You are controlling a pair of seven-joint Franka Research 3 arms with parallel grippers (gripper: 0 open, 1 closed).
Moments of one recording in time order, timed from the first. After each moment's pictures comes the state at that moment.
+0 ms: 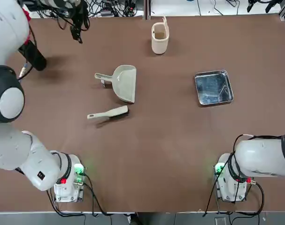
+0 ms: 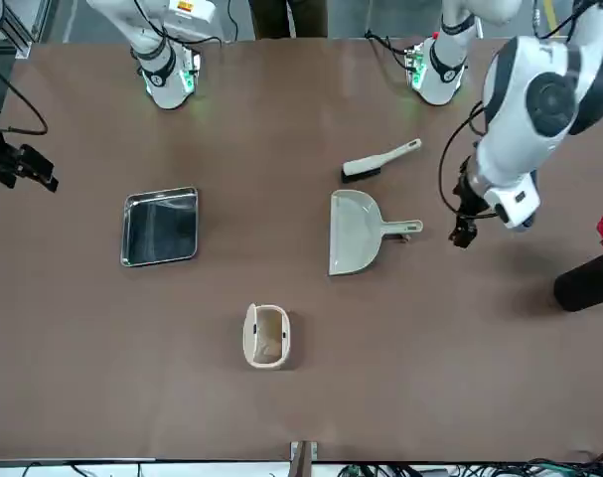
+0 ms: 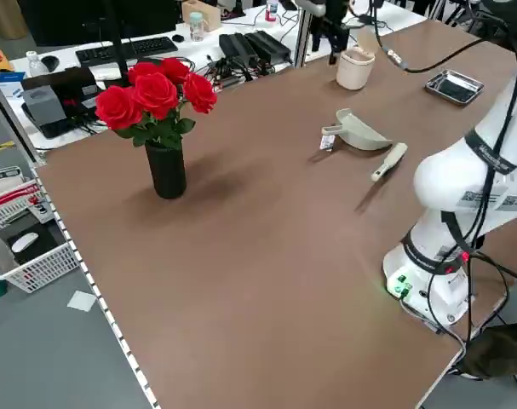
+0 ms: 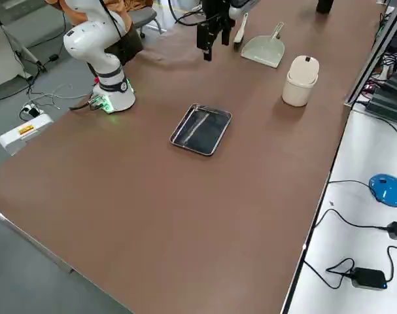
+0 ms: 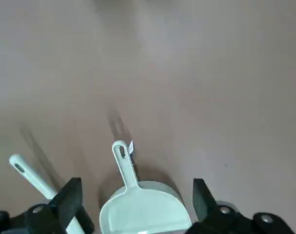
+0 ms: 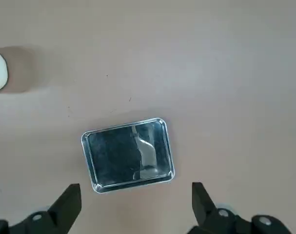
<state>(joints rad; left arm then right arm) -0.56 0.07 0.30 -1.80 -0.01 1.85 -1.49 -0.13 -0.06 0.05 -1.67 0.01 1.64 0.01</state>
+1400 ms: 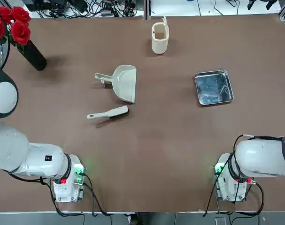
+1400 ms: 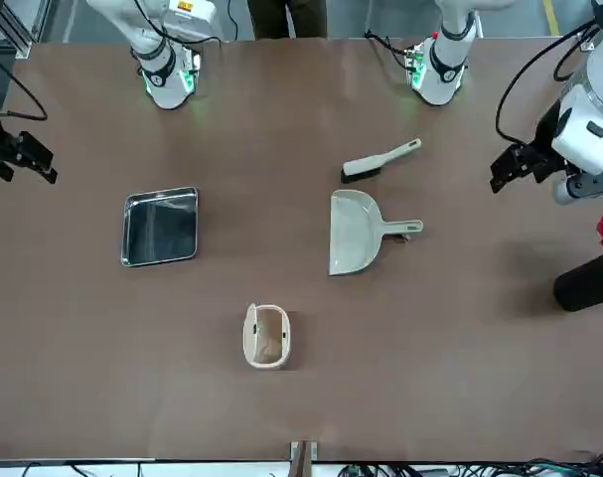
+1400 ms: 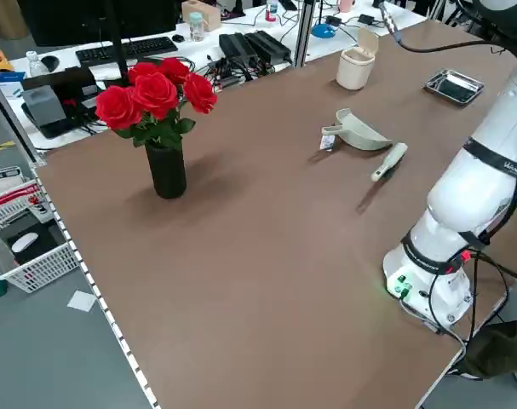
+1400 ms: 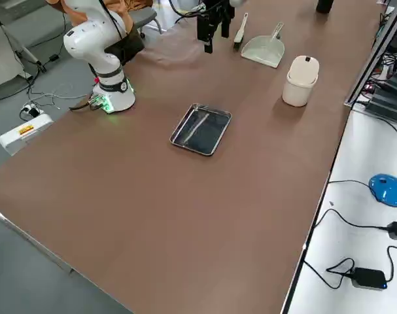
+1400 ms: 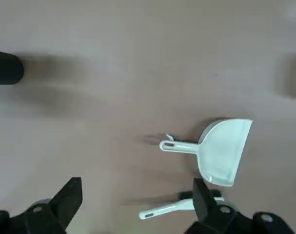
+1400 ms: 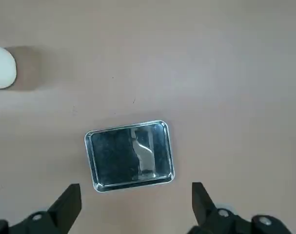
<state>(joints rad) -0.04 0.07 -0.14 -1.46 -0.01 1.51 -0.30 -0.12 -0.08 0.06 -1.67 0.01 1.64 -0.01</state>
